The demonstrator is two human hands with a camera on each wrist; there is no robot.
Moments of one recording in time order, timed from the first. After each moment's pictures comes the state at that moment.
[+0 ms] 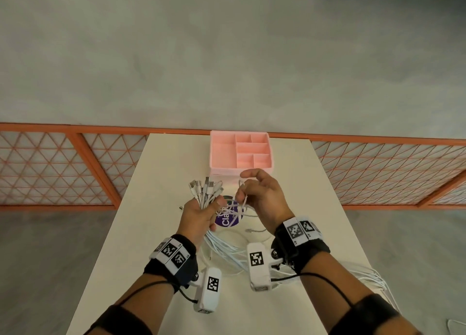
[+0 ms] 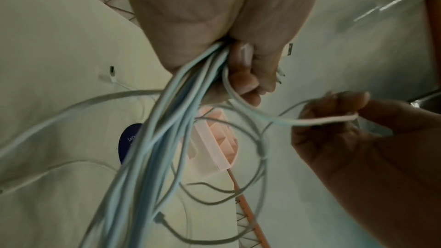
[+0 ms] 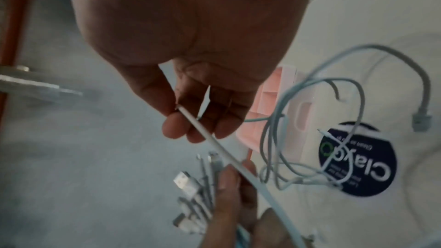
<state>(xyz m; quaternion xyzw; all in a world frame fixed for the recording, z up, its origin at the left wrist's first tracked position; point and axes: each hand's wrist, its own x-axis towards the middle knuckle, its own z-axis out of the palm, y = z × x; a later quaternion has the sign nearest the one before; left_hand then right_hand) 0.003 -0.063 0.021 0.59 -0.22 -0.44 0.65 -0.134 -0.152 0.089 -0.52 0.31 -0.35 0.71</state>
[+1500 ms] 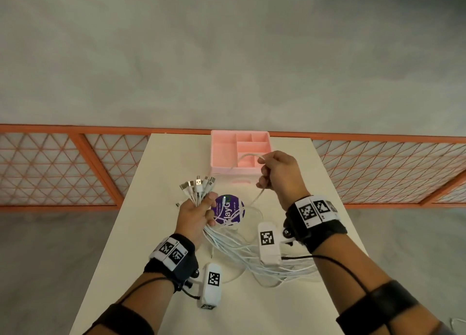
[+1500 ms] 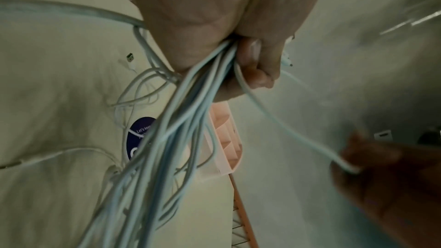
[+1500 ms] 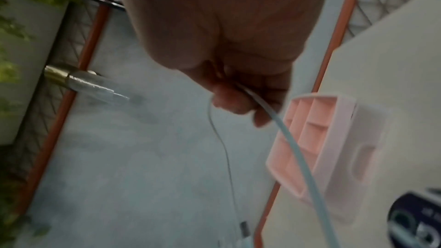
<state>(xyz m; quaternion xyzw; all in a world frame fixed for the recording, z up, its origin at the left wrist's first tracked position) 0.007 -0.062 0.019 0.54 -0.16 -0.45 0.69 -0.139 -0.179 0.133 -0.55 0.45 -0.36 0.60</state>
